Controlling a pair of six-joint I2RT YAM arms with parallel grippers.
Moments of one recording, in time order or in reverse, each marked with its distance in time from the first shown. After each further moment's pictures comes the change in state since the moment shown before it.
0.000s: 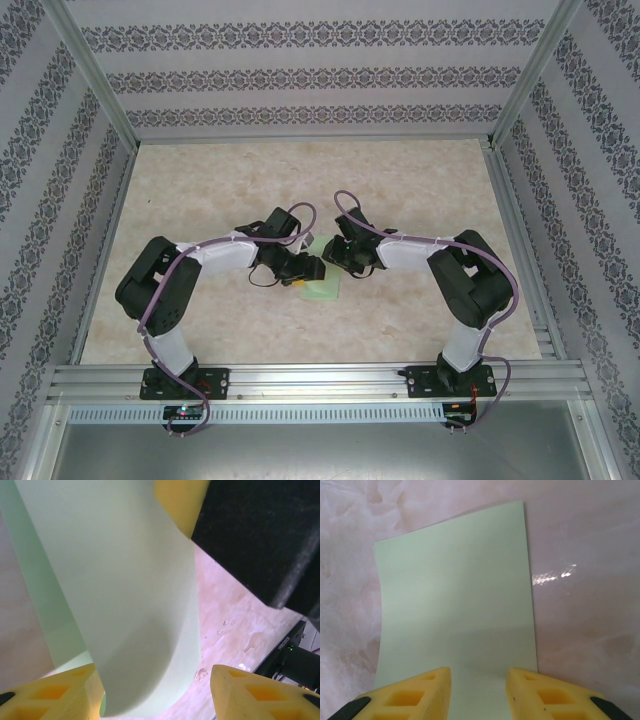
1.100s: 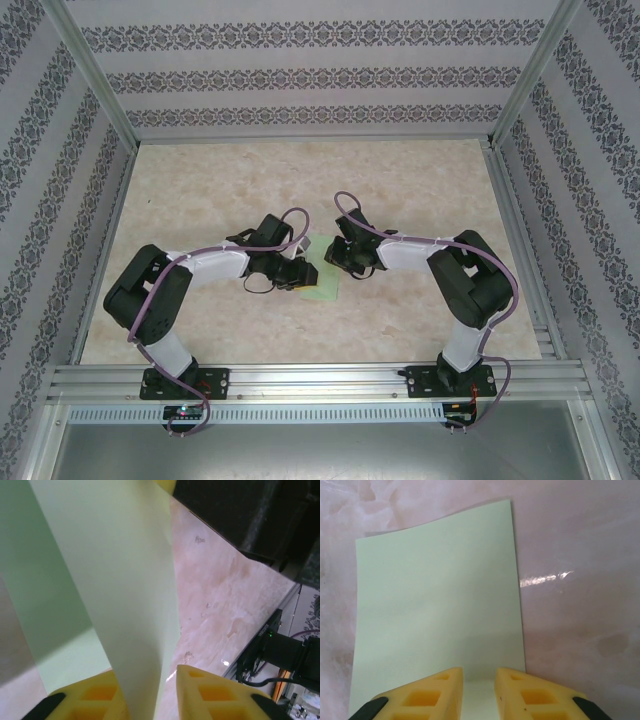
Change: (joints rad) left arm 0.008 -0.071 -0.114 0.121 0.066 -0.046; right arm 0.001 0.000 -0.010 0.008 0.001 -0.006
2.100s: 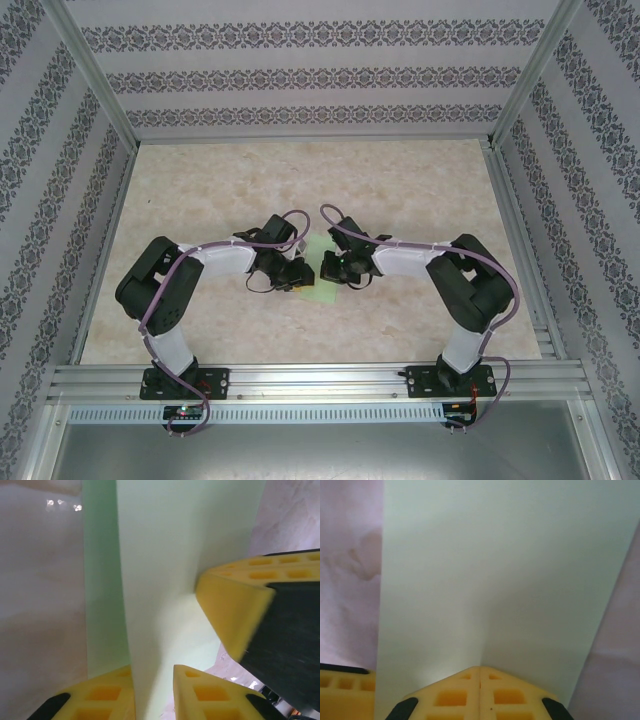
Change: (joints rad) left arm 0.000 0.081 0.050 -0.077 -0.100 -0.053; right arm 0.066 -0.016 -0.008 -0.075 -0.121 -0.150
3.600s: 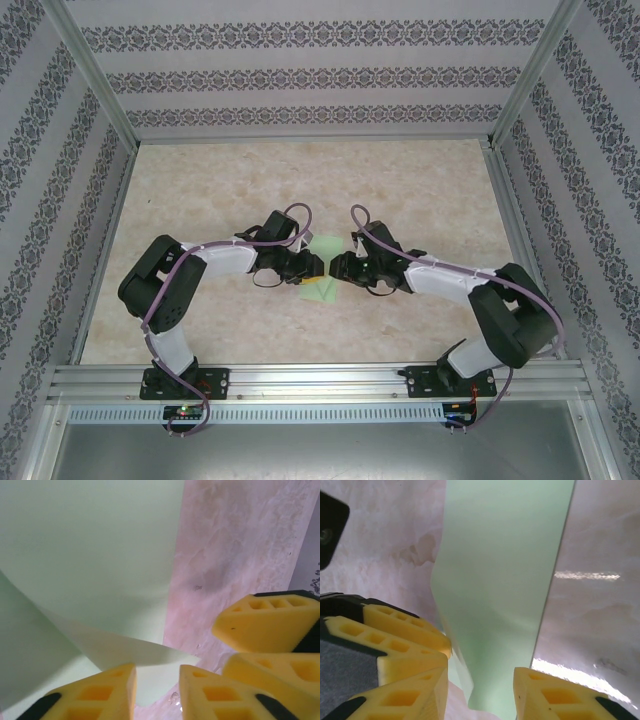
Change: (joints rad) left arm 0.000 0.019 -0.002 0.193 0.094 -0.096; right arm -0.079 -0.272 -0.236 0.157 -0.086 -0.010
